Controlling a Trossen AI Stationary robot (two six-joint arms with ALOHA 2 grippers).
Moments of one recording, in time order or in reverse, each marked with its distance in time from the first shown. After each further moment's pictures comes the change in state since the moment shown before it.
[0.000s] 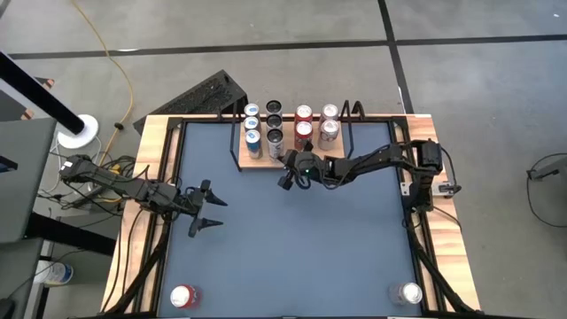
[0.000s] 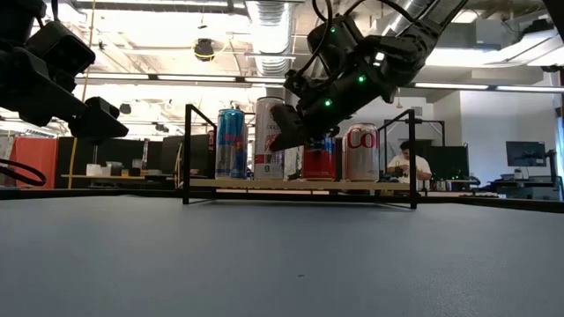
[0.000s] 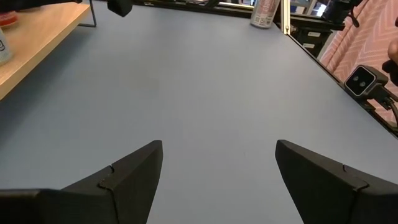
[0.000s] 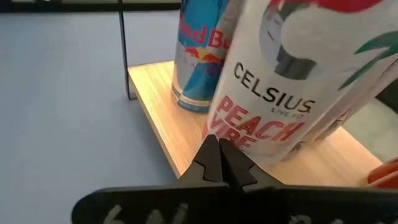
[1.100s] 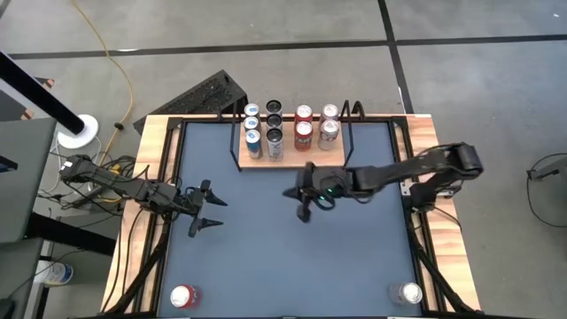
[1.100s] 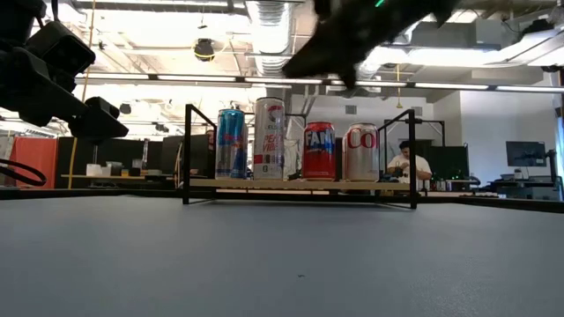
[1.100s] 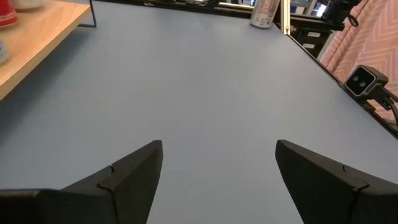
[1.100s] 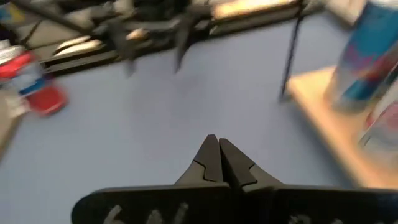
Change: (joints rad) left arm 0.000 0.000 0.000 0.000 0.000 0.000; right arm 0.232 -0.328 0.001 -0.365 -0.266 0.275
